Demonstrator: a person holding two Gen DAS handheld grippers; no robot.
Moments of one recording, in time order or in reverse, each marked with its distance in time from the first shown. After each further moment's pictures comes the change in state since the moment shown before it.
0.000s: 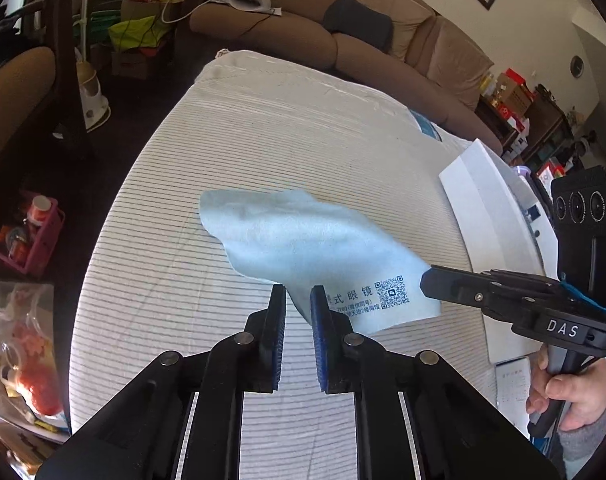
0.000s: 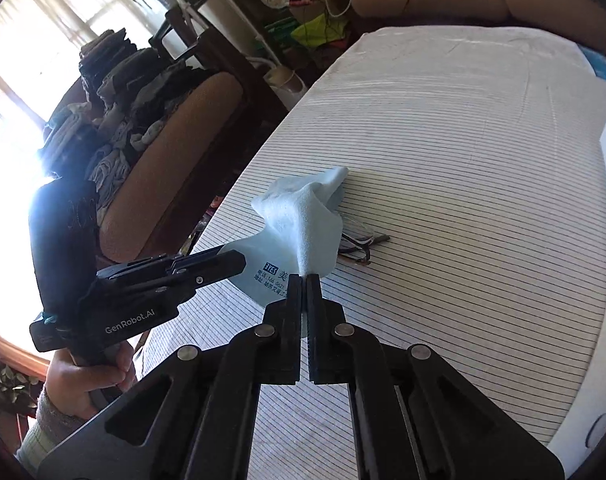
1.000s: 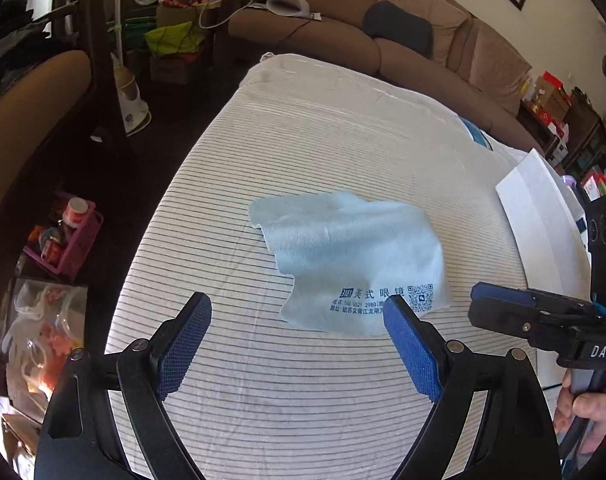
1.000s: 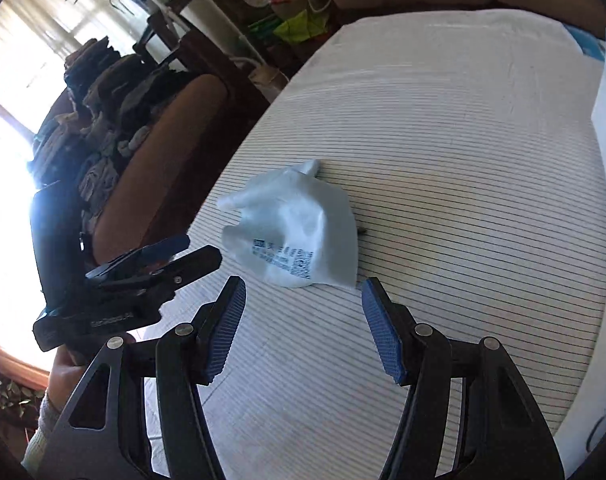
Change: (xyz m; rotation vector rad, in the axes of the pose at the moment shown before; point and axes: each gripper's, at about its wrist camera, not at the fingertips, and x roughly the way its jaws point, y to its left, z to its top) left arm 0.032 0.025 0.012 -0.017 -0.037 0.180; right arm 0.030 -0.028 -0.001 0.074 0.017 -0.032
